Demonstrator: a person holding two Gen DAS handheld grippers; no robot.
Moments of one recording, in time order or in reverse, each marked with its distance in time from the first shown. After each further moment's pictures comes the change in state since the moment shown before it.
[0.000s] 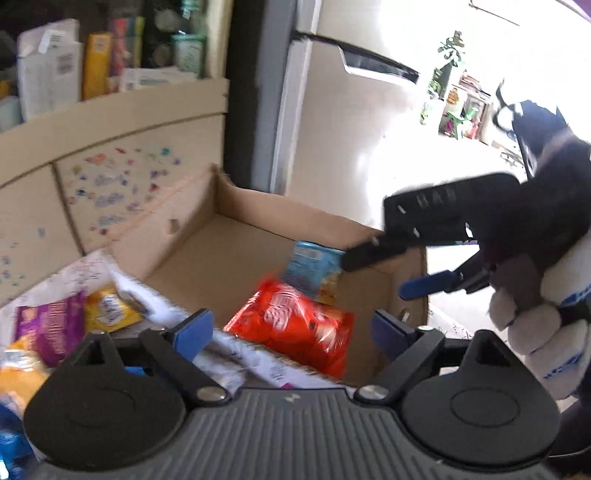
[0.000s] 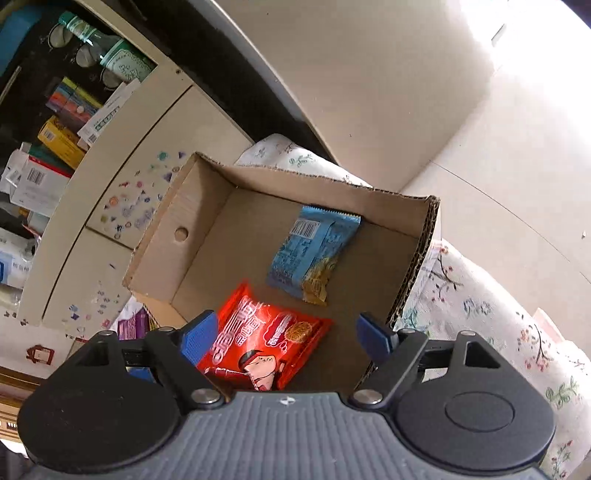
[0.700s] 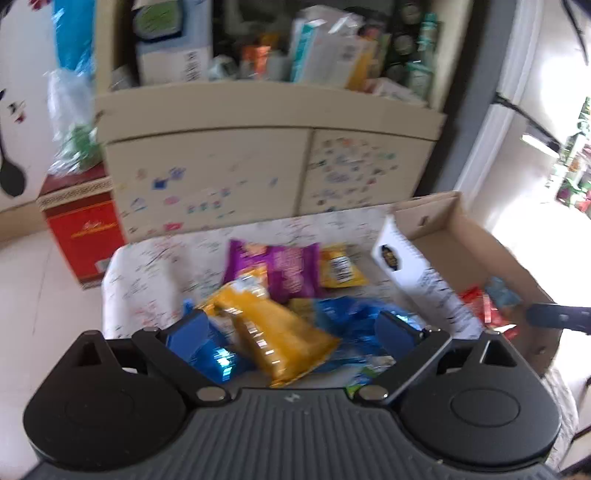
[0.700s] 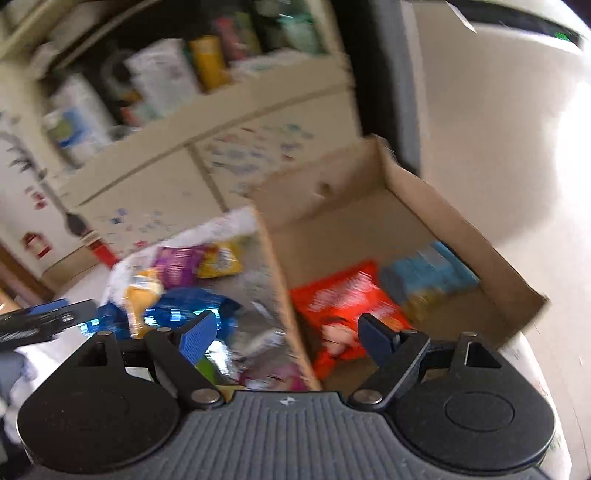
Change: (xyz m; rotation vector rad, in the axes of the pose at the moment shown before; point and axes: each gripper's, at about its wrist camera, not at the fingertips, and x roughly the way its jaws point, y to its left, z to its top) left arm -0.086 0.145 -0.055 -0.327 -0.010 0.333; right arm -0.017 0.089 -0.066 -0.499 -0.107 0.087
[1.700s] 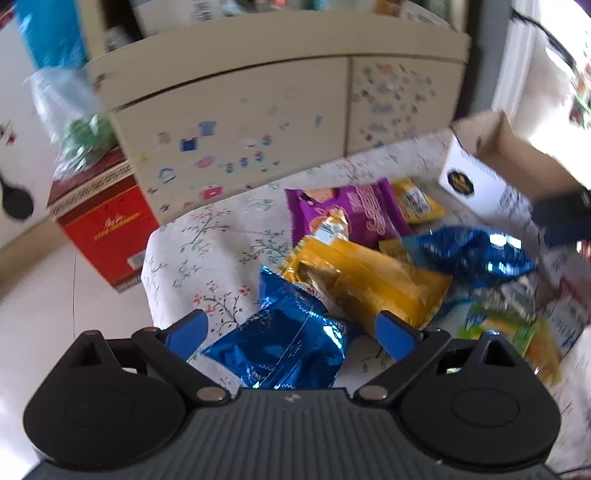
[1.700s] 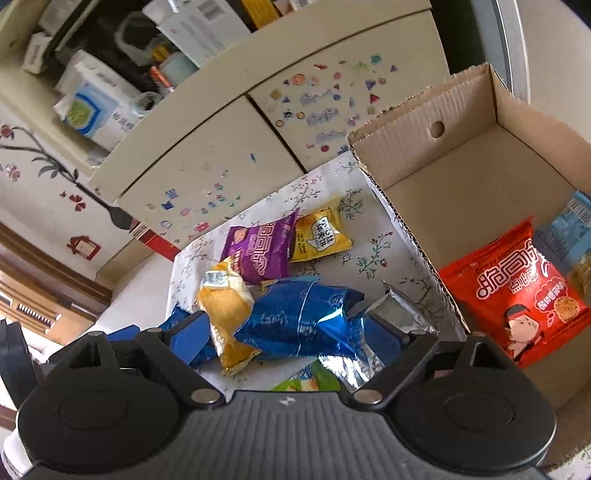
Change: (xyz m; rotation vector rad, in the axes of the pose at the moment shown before) left arm 0.048 0.045 -0.015 0.234 0.131 0.083; right arm 0.088 0.043 0.017 0.170 0.162 0.157
